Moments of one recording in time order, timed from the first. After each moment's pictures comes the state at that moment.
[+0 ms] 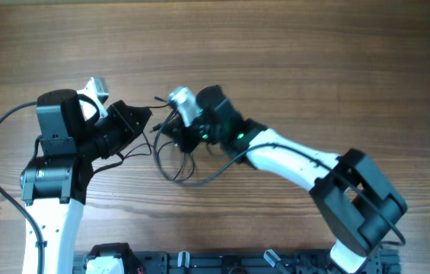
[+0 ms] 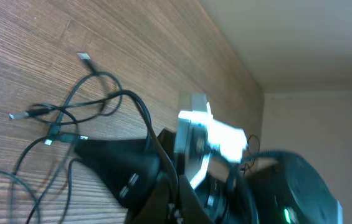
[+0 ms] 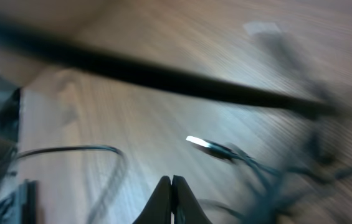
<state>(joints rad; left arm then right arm) 0.05 1.03 0.97 -0.67 0.58 -0.73 0.74 1.86 1.09 0.15 -0.49 0.27</state>
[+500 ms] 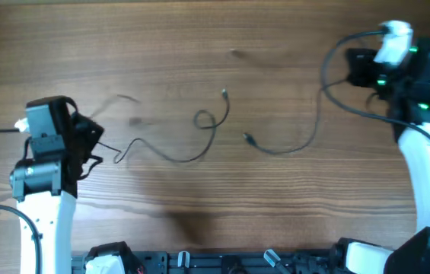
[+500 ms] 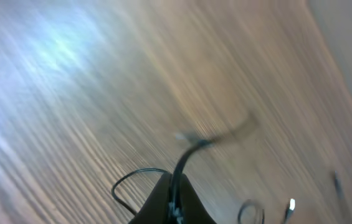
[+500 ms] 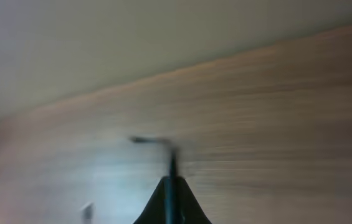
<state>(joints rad) 0.18 1.07 0.97 -0.83 -0.09 -0.81 -0.25 1.43 1.08 -0.21 -0.47 0.18</state>
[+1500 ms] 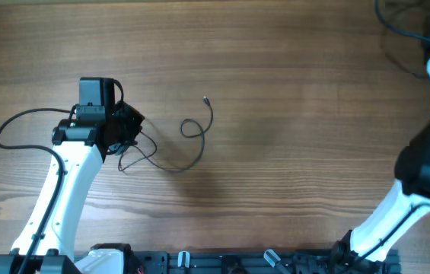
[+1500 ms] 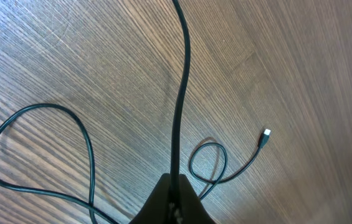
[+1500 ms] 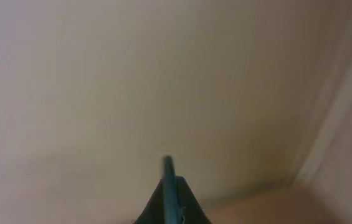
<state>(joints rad) -0.03 1.36 0.97 -0.72 0.11 -0.95 -0.36 2.13 1.79 0.14 -0.10 0.06</state>
